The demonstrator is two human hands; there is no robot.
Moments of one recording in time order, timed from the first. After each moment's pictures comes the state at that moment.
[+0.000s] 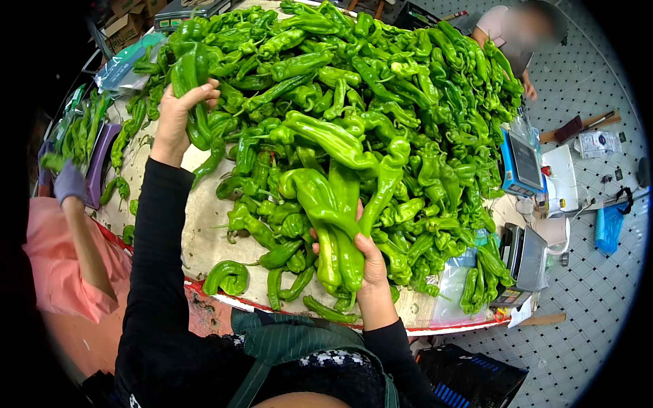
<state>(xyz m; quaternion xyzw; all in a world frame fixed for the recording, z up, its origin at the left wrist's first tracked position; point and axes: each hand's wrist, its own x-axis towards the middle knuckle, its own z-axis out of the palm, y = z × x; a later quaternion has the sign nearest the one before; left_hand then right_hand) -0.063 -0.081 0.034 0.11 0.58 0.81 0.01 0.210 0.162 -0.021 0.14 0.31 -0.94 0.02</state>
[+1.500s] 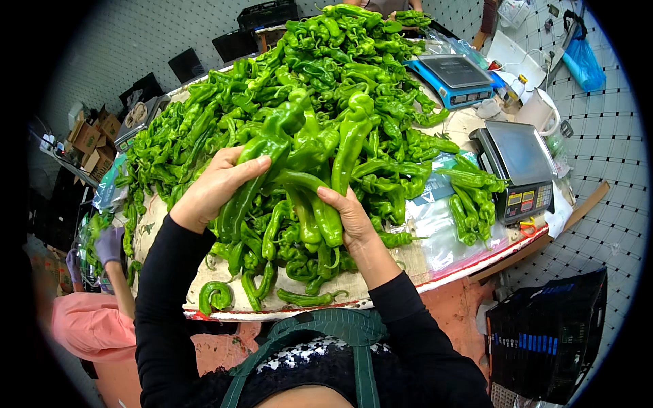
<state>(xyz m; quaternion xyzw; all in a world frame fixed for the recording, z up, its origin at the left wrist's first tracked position) 0.145 0.121 0.132 0.36 0.68 0.52 0.36 0.293 0.276 -0.003 0.05 0.31 -0.94 -0.13</state>
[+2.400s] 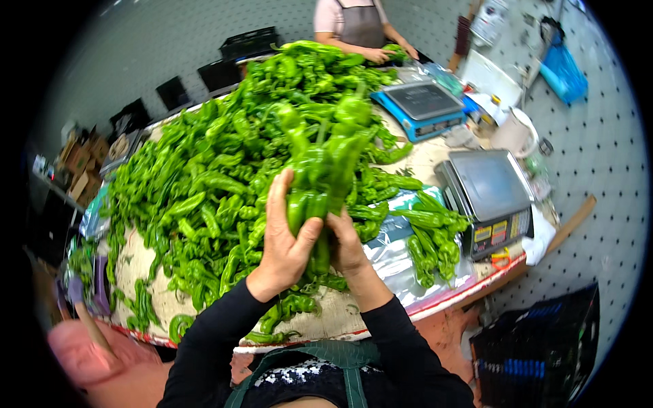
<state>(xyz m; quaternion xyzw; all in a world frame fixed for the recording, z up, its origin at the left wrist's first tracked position) 0.265 0.275 0.066 0.47 0.69 0.54 -0.06 0.334 0.382 0.012 -0.01 0.37 -0.90 -0.24</state>
